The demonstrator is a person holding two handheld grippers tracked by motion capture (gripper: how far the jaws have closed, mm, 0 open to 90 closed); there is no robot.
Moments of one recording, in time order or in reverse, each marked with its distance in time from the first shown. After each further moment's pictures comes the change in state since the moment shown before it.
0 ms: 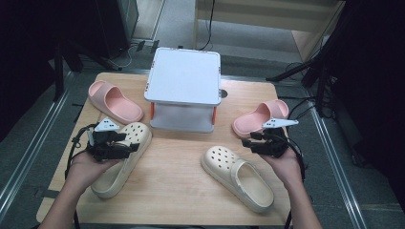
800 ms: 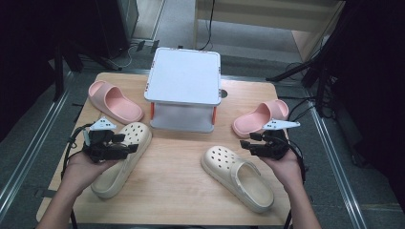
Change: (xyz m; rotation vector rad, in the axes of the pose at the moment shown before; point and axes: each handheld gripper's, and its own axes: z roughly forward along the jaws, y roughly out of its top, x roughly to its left) left arm -0.005 0.005 -0.016 0.007 -0.031 -0.029; right arm 0.013 0.002 -0.011 -0.036 0.022 -0.009
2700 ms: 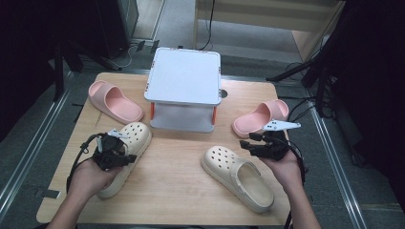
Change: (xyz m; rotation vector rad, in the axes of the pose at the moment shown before) left arm -0.003 -0.020 0.033 0.252 0.045 -0.066; right arm 0.003 0.000 -0.002 -0.014 0.000 0.001
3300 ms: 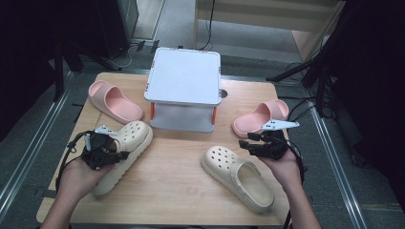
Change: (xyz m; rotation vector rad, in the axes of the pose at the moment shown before) left arm 0.002 -0.002 -0.029 -0.056 0.008 -0.015; right arm 0.000 0.002 0.004 0.005 0.014 -0.007
